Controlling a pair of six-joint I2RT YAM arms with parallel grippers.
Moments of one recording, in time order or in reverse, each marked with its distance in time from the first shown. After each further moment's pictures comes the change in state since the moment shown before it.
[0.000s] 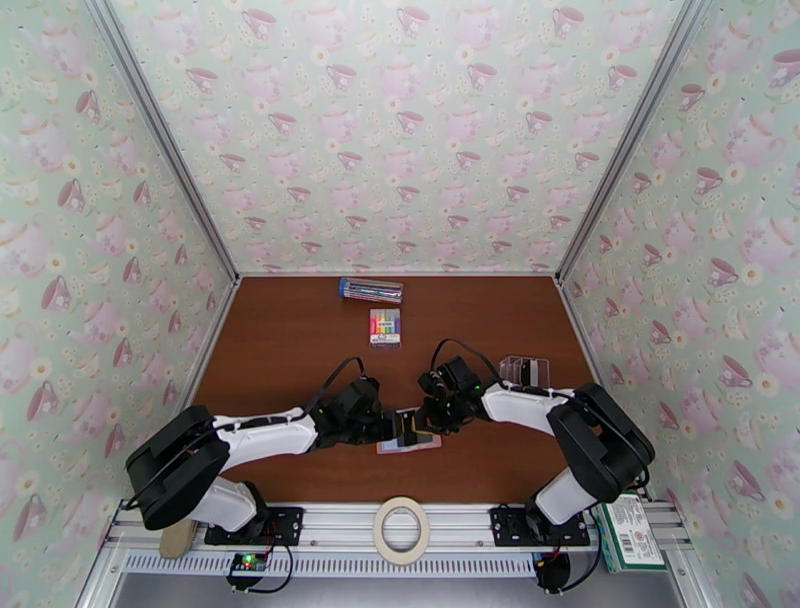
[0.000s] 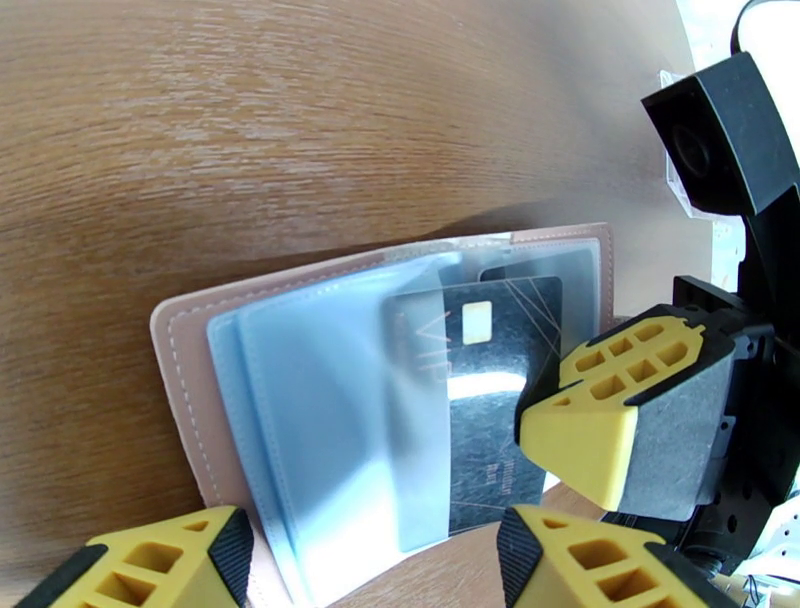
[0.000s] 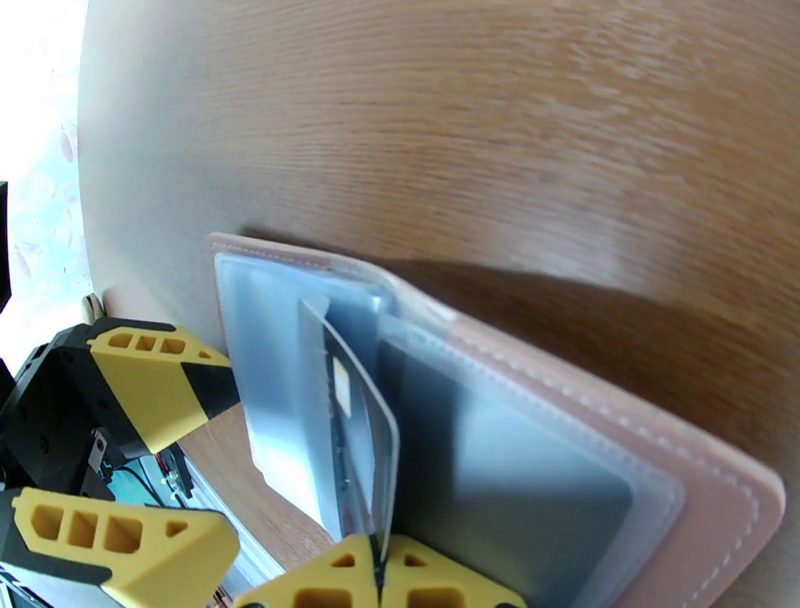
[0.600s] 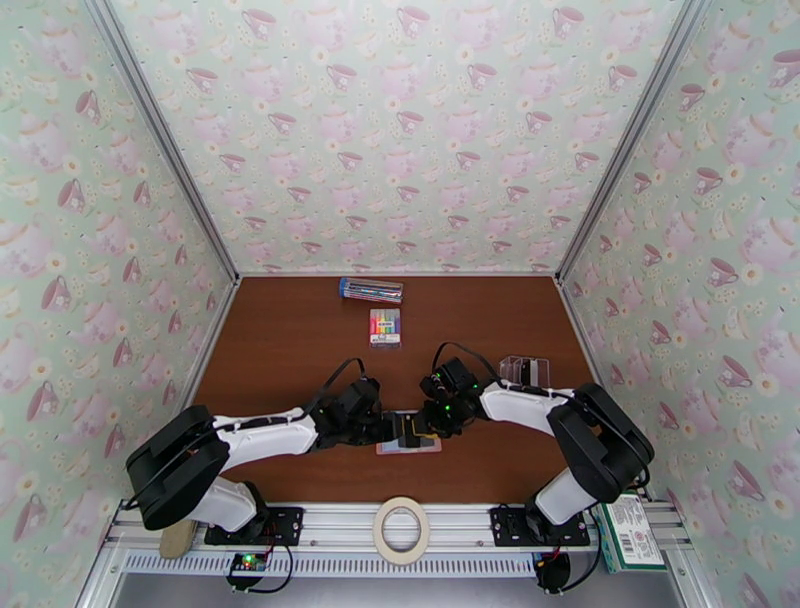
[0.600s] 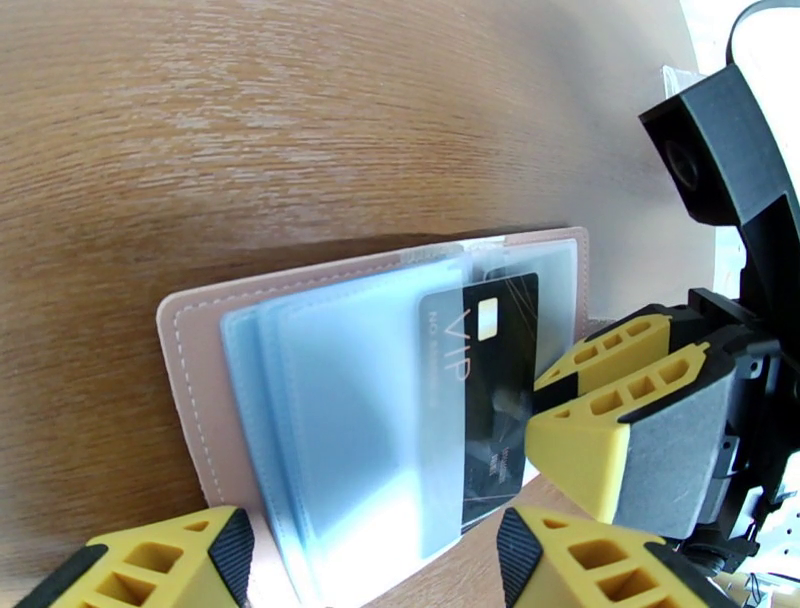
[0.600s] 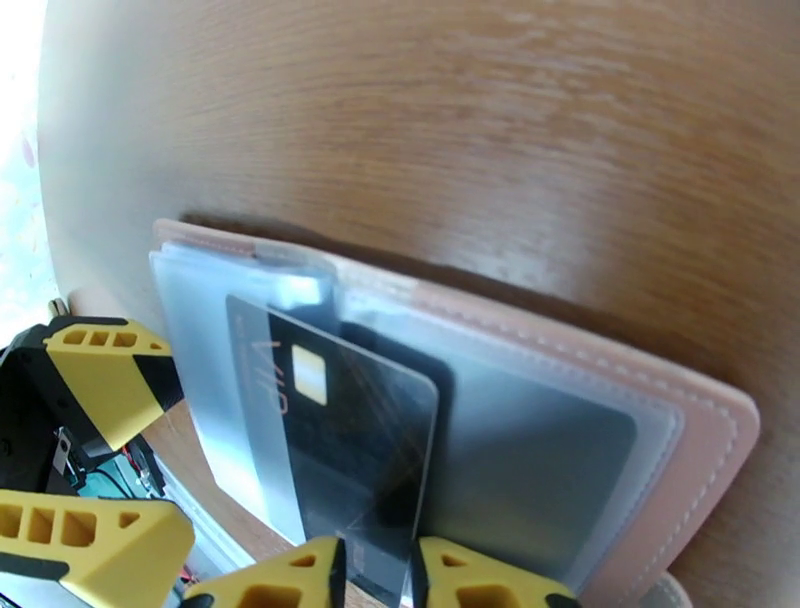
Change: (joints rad) left arm -0.003 0.000 0.001 -0.010 0.000 0.000; right arm 0.010 -0.009 0.032 -0.117 0.075 -0.011
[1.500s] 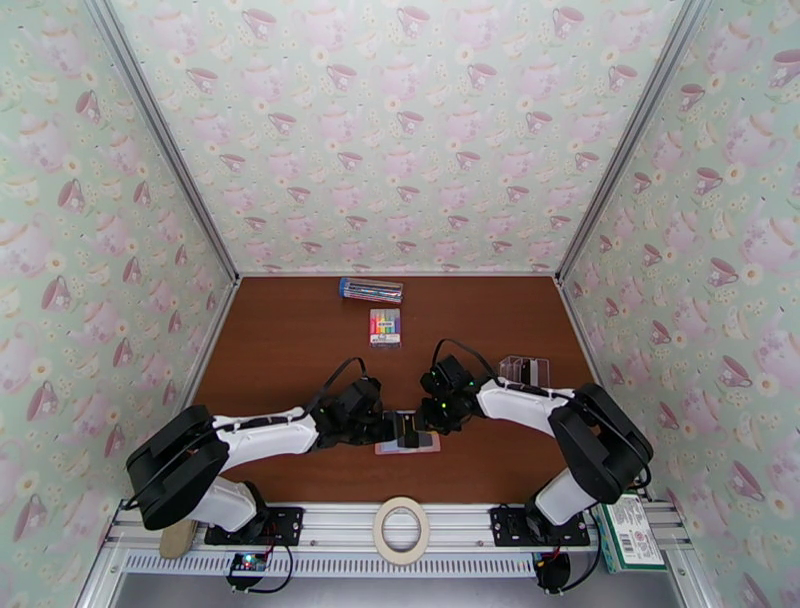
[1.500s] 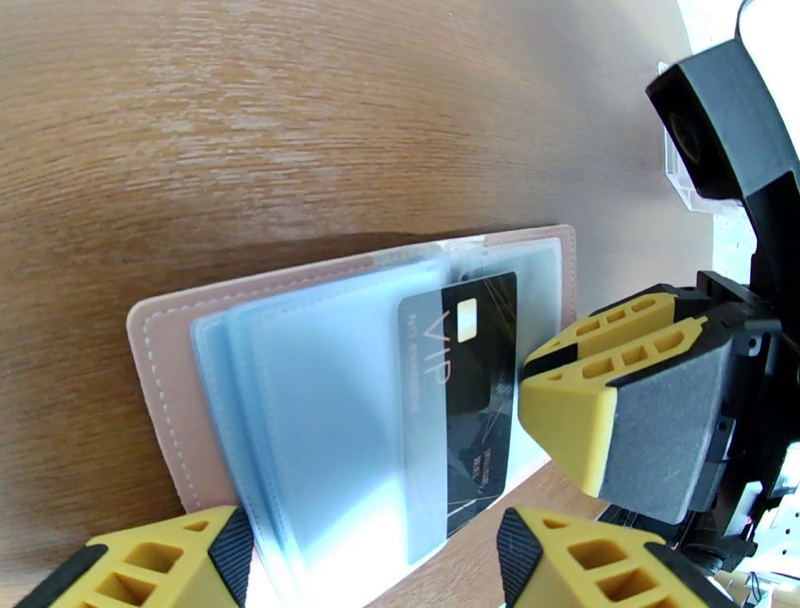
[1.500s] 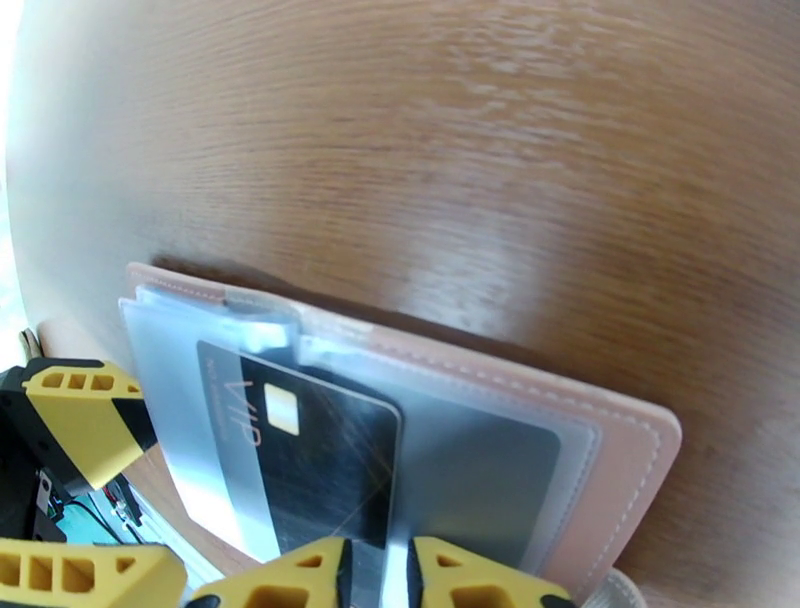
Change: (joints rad) left arm -0.006 0.000 0.011 -0.008 0.000 0.000; right arm 0.041 0.016 0.043 -0.032 0.104 0.020
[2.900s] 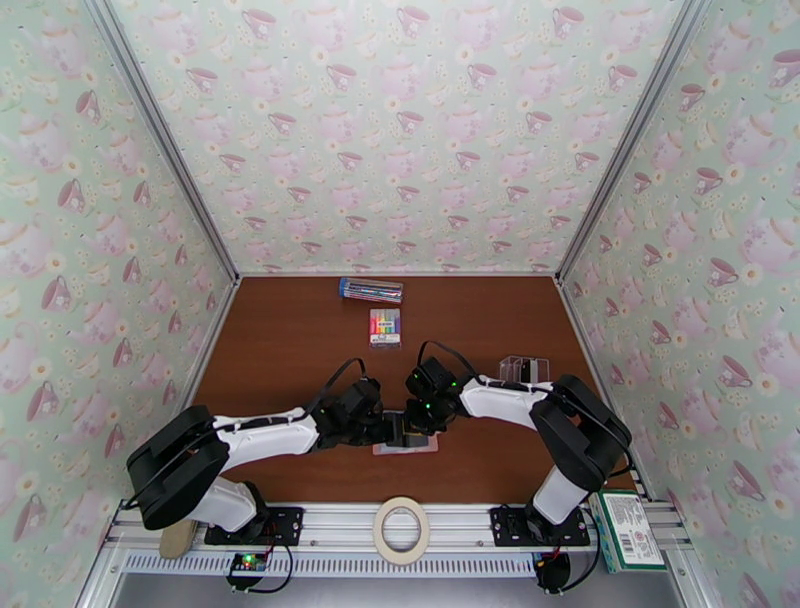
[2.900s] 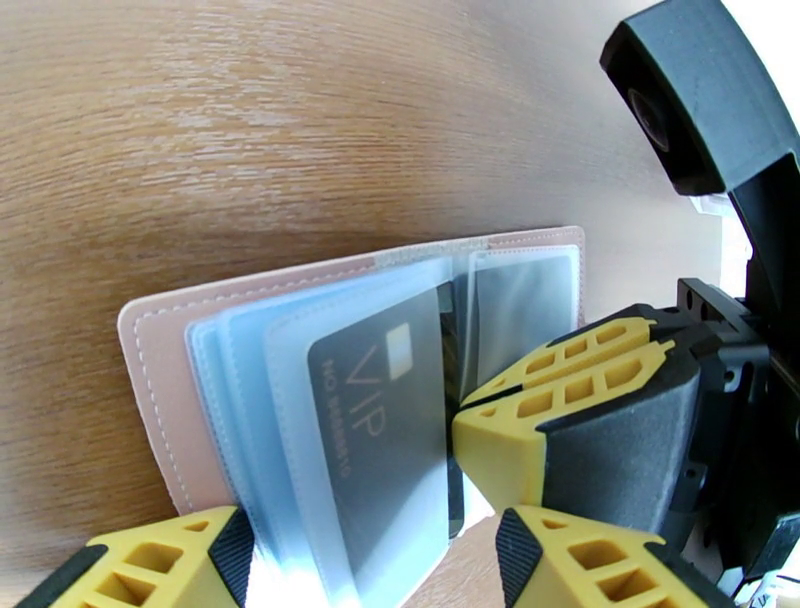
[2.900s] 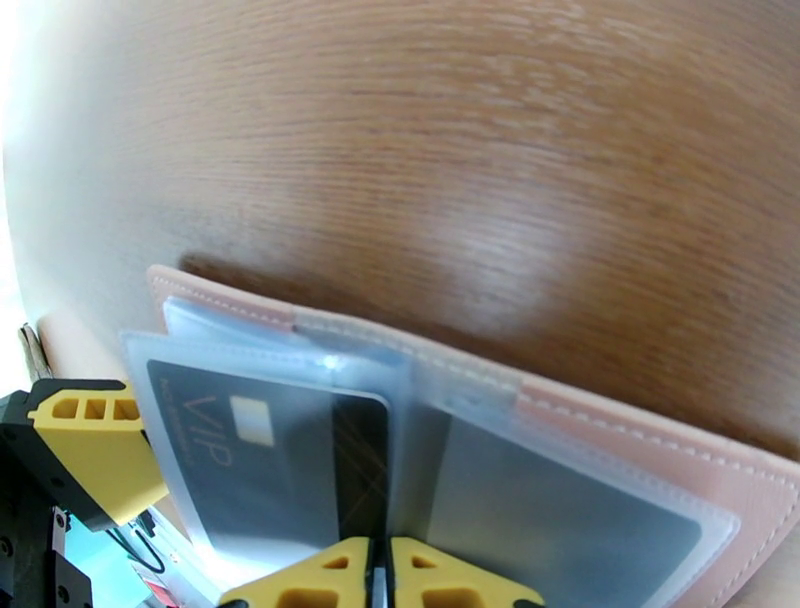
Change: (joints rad) left arm -0.006 0.002 0.000 -0.011 -0.019 0.000; right arm 0.090 0.082 0.075 0.028 0.008 0.079
